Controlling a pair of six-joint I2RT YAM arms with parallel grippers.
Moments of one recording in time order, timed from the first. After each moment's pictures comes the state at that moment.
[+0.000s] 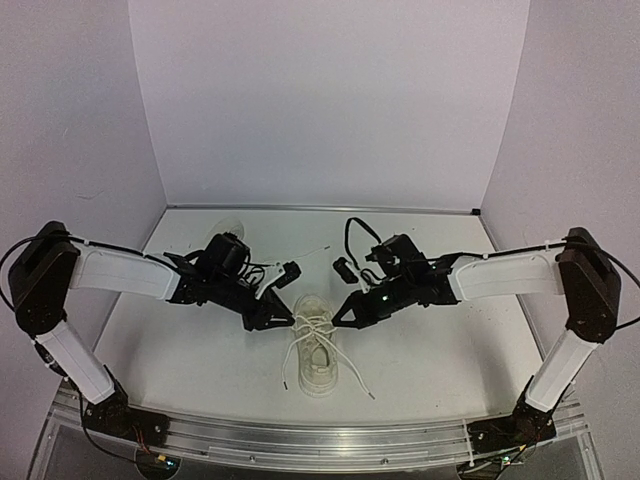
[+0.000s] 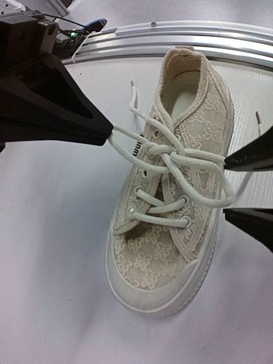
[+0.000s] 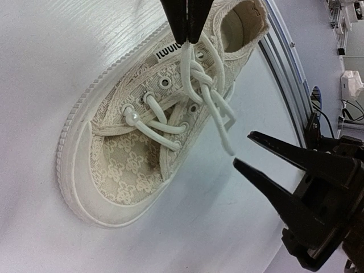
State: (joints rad) left arm -0.76 1.62 0.87 -0.03 0.57 0.19; right arm 0.82 1.71 1.02 -0.14 -0.47 0.37
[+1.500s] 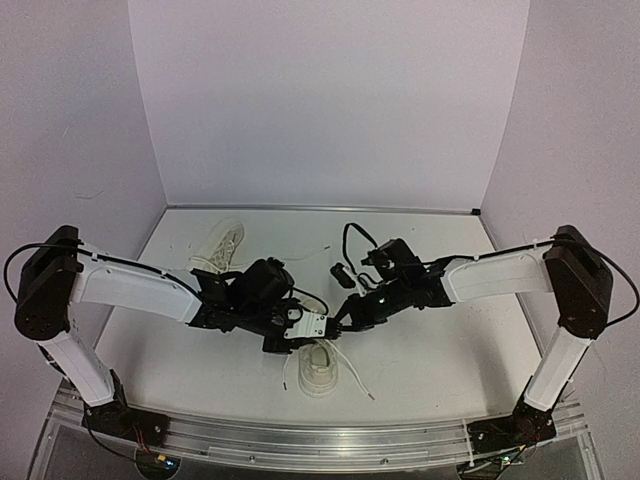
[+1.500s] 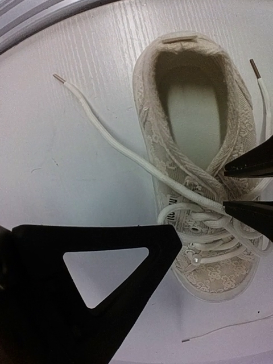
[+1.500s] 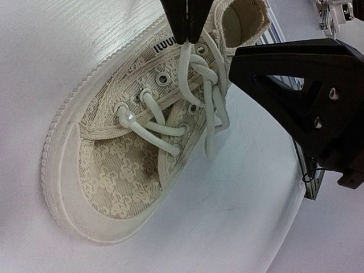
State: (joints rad) left arm -1.07 1.66 0.97 -0.12 0.13 0.74; right arm 0.81 1.76 1.02 -0.10 -0.53 0.41
